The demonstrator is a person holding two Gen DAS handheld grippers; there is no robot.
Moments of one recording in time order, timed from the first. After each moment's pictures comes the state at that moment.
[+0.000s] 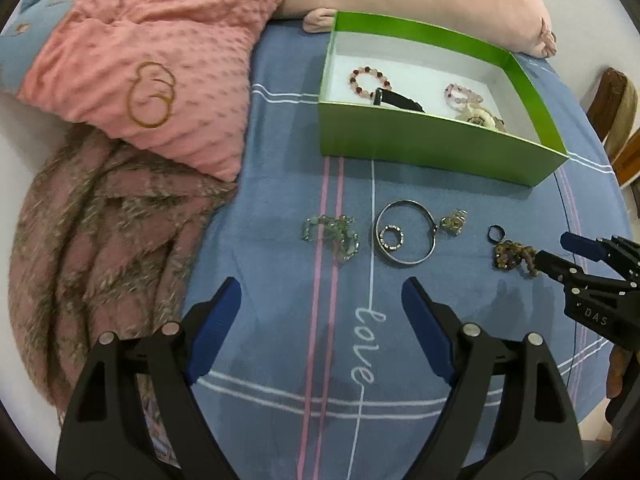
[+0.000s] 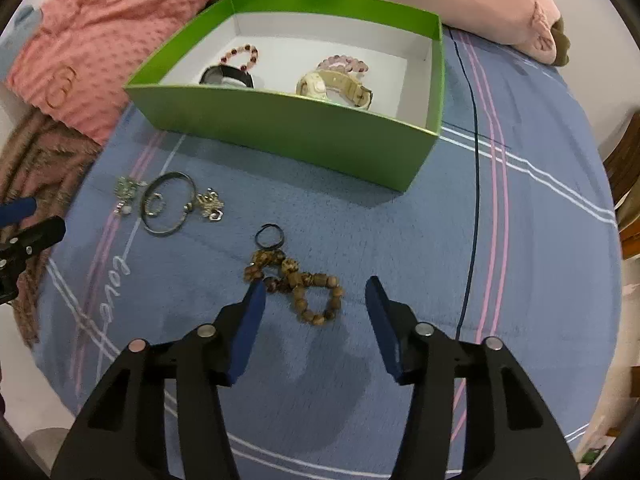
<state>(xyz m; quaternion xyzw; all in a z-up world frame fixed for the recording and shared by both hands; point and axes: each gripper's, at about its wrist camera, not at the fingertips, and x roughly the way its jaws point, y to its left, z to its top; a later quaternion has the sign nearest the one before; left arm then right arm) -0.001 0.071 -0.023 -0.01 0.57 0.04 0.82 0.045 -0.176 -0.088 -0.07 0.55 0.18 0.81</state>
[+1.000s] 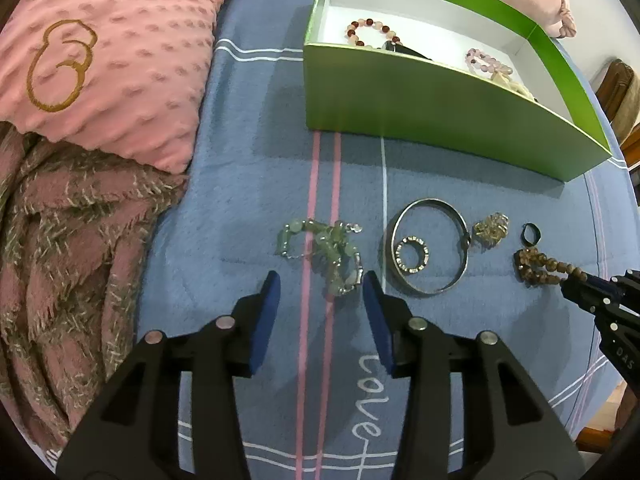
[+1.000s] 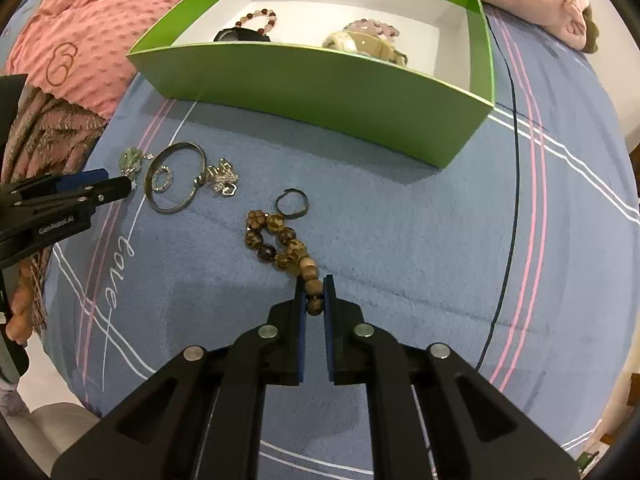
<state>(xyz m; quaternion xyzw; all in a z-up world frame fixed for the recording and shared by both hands) 0.053 0.069 -0.089 -0.02 0.61 0.02 0.79 0.052 -0.170 -0.108 -0.06 0.59 0.21 0.77</state>
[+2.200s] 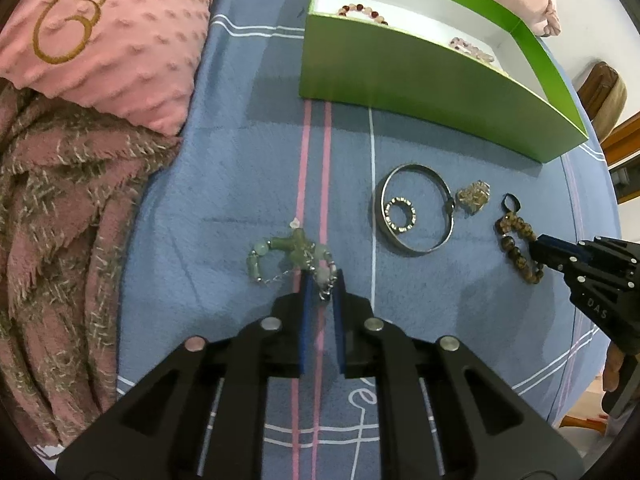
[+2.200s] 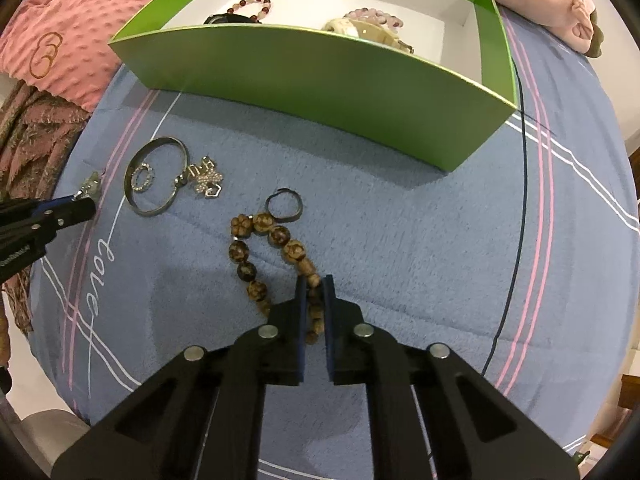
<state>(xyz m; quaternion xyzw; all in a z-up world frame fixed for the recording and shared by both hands) 0.036 0.073 -0.096 -0.07 0.62 -0.02 0.78 0.066 -0.155 -0.121 -0.08 0.60 0.21 0.77</state>
